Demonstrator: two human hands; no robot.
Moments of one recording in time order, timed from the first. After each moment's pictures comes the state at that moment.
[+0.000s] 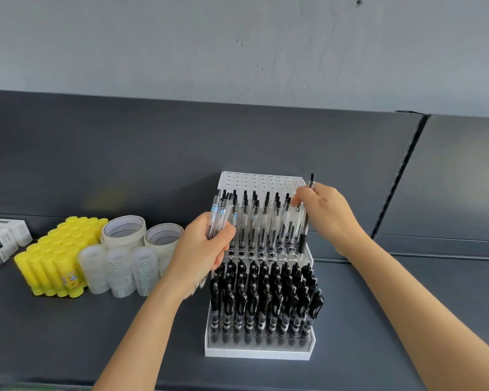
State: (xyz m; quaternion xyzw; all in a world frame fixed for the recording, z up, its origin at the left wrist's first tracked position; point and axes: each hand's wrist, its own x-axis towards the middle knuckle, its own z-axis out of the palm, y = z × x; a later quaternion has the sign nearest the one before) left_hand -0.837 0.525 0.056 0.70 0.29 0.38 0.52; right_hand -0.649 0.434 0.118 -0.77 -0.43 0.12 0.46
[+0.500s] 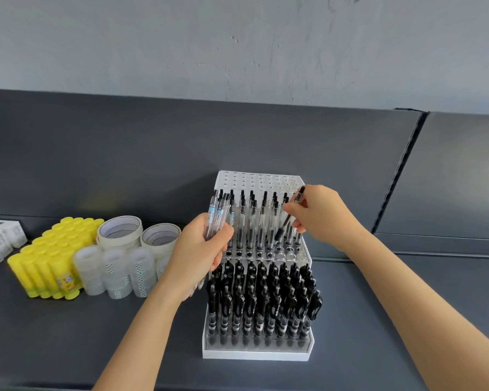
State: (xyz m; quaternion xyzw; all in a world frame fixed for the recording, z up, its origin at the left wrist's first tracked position) left_hand -0.833 0.527 0.054 0.70 0.30 0.38 0.52; right_hand -0.640 0.443 0.114 -0.80 -0.51 0.06 0.31
